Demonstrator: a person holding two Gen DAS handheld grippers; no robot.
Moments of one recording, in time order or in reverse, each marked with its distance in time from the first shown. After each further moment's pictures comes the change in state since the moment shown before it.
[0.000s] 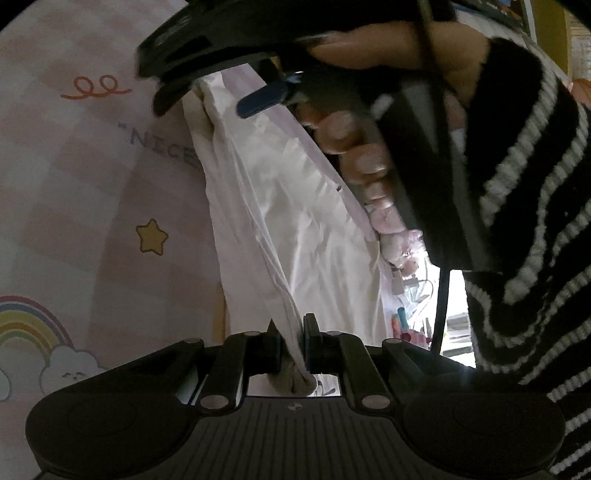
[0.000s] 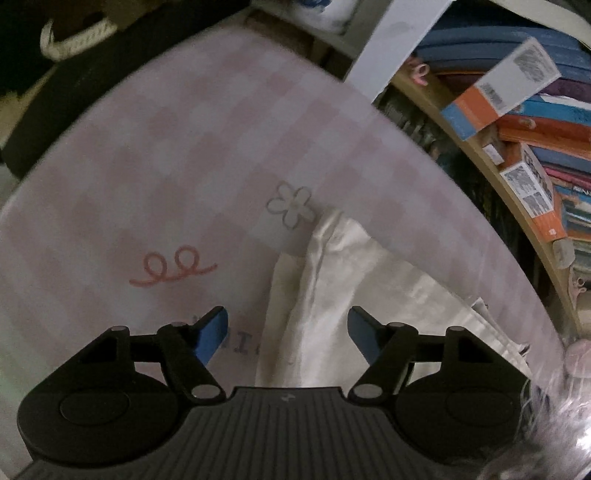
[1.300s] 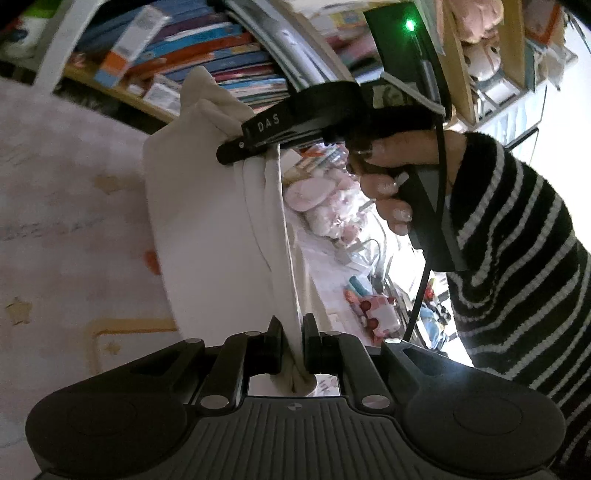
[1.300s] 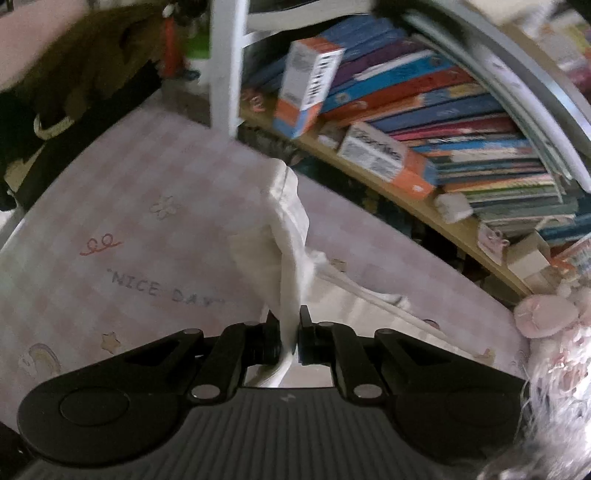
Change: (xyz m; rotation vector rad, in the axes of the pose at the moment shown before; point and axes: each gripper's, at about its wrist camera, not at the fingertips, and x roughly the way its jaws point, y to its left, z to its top) left arm 0.012 -0.125 -0.029 0.359 0.004 -0.073; right arm -0.109 -0.189 -0.120 0.143 -0.224 0.039
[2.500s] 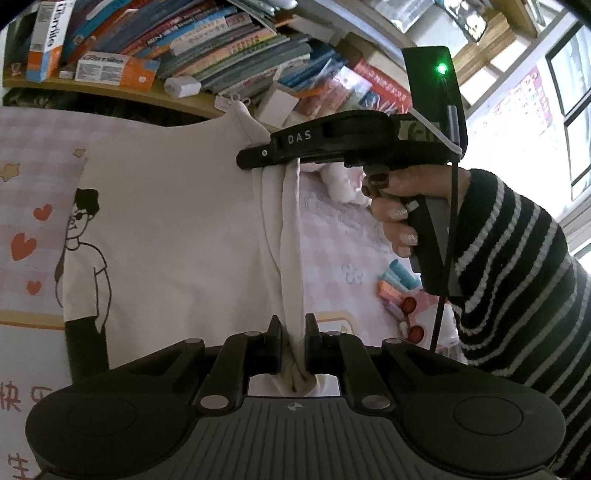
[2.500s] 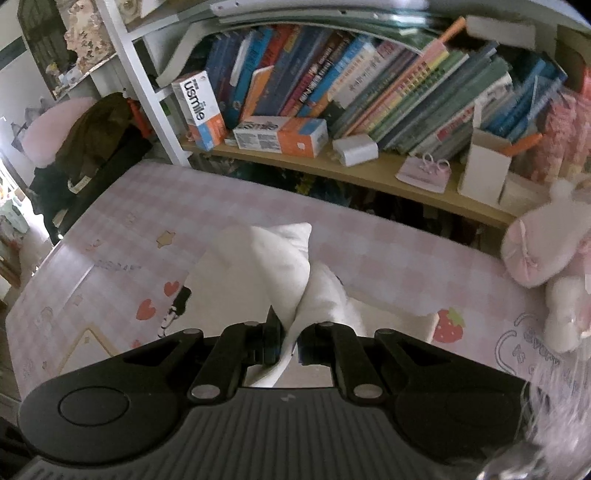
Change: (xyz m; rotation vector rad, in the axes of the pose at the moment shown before) left arm 0.222 -0.149 -0.014 0.034 0.052 0.362; right arm 0.033 -0.274 -0.150 0.149 -0.203 0.375
